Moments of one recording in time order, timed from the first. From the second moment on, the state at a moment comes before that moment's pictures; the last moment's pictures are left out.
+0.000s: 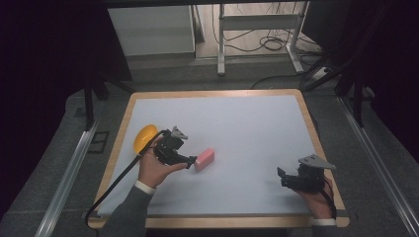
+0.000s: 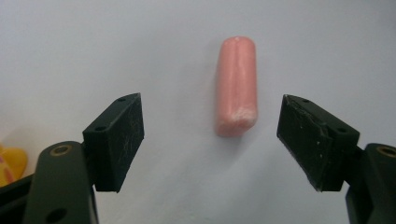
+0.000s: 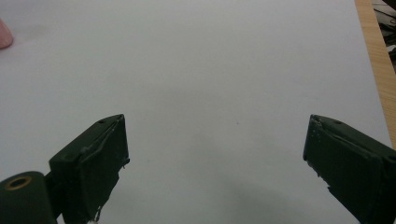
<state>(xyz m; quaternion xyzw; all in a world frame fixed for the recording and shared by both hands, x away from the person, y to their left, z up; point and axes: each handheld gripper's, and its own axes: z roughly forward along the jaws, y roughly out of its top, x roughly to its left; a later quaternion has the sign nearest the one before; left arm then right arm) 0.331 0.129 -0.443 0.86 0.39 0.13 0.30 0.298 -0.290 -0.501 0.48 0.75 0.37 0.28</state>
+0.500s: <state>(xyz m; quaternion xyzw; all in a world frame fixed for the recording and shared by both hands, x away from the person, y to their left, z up) 0.337 0.113 -0.450 0.87 0.39 0.11 0.30 0.299 -0.290 -0.503 0.48 0.75 0.36 0.28</state>
